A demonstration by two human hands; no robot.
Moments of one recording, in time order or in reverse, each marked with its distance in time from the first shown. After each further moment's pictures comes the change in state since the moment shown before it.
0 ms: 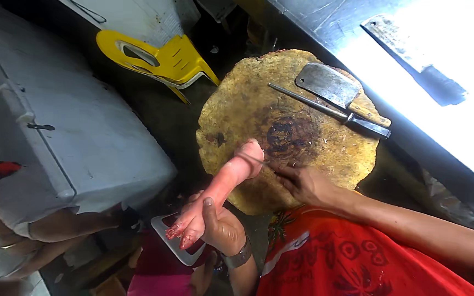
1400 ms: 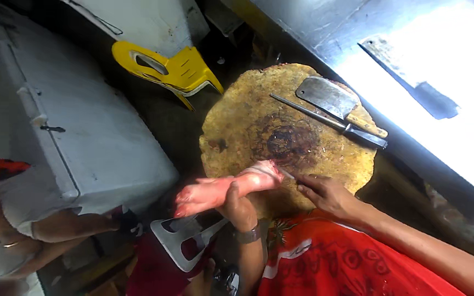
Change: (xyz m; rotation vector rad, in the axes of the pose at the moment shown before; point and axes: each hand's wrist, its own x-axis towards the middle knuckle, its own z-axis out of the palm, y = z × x) left_hand -0.022 -0.033 0.041 0.010 -0.056 -0.218; right_hand -0.044 0.047 -0.006 0.113 0.075 0.003
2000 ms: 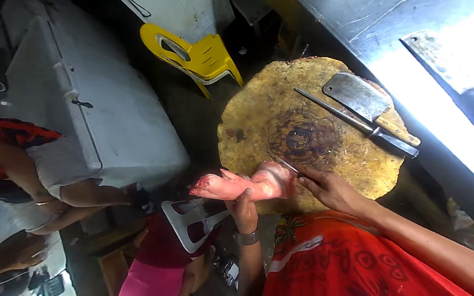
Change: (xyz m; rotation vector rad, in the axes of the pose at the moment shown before) left_hand 0.006 -0.005 -0.061 -0.186 -0.183 -0.061; right_hand 0.038 -0.030 0.003 0.066 -0.072 -0.003
